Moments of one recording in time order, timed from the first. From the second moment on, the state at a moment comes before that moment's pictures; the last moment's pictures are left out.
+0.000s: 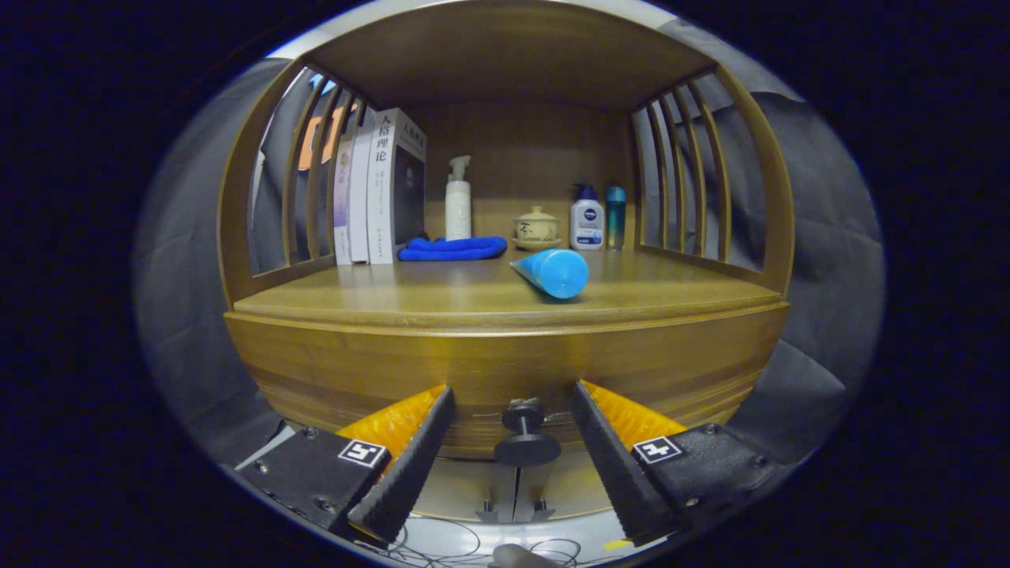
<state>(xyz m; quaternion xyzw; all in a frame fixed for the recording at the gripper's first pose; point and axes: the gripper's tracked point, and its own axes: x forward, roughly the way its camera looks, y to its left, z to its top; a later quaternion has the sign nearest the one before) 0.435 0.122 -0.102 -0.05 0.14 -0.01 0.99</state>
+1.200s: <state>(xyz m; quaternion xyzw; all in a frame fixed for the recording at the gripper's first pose) 0.153 0.030 0.031 0.01 0.01 0.04 1.00</state>
